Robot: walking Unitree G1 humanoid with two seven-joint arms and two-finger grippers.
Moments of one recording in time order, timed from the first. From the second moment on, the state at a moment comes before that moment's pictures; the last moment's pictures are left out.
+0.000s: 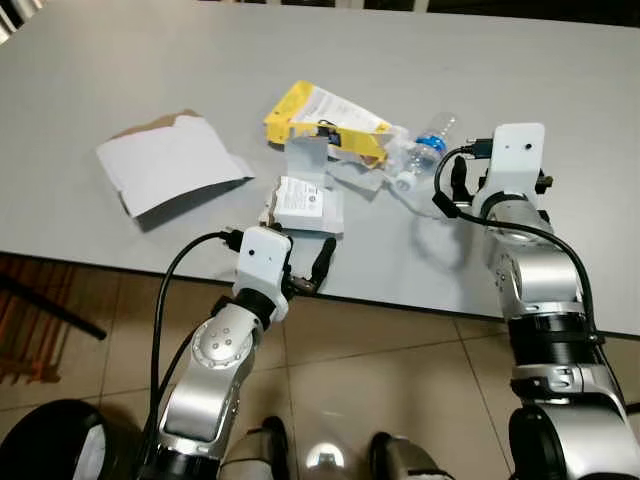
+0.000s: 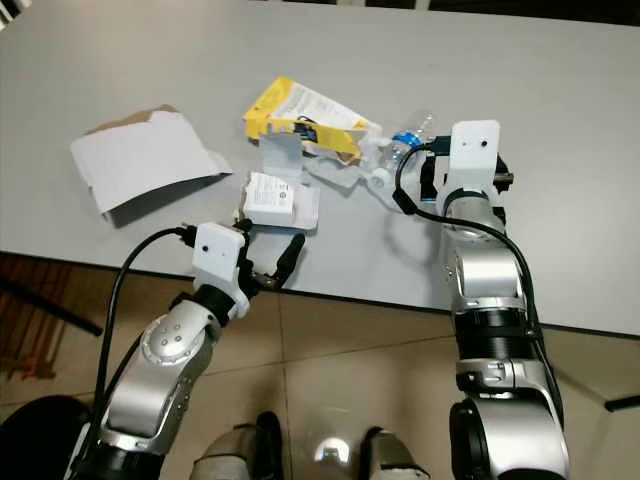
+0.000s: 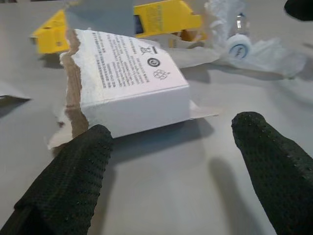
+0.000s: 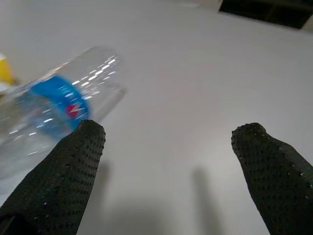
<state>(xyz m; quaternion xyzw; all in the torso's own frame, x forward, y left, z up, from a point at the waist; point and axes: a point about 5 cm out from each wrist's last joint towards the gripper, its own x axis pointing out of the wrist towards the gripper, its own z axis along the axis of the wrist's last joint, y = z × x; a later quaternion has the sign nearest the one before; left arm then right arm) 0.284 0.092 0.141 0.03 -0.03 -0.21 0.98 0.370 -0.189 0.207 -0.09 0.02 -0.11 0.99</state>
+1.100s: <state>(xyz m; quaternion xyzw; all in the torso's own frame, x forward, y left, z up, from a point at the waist) 0.273 0.107 0.135 0.05 -0.01 -0.20 0.98 0.407 -0.165 0.228 0.11 0.04 -0.05 0.99</state>
